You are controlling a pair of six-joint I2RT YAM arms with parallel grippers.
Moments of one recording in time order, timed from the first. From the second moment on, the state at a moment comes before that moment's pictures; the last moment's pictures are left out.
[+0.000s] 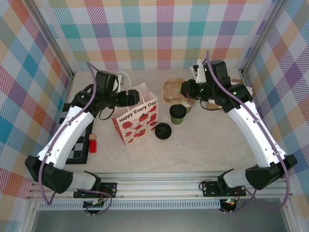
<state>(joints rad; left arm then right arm) -0.41 1.36 1.49 -0.88 0.14 -0.44 0.48 1.38 1.67 -0.94 -0.24 0.55</state>
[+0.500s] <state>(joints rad) -0.41 1.31 1.33 -0.62 0.30 -0.31 0.50 1.54 1.86 -0.94 -0.33 0.54</state>
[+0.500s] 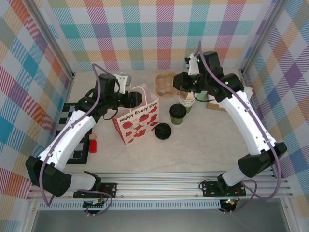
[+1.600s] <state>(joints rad) -0.44 1.04 1.07 -0.43 0.45 0.21 0.62 1.97 2.30 -1.01 -0.77 0.74</state>
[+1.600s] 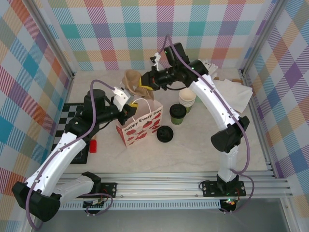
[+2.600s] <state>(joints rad) -0.44 1.04 1.07 -0.41 0.44 0.27 0.64 1.87 2.04 -0.87 -0.80 0.82</state>
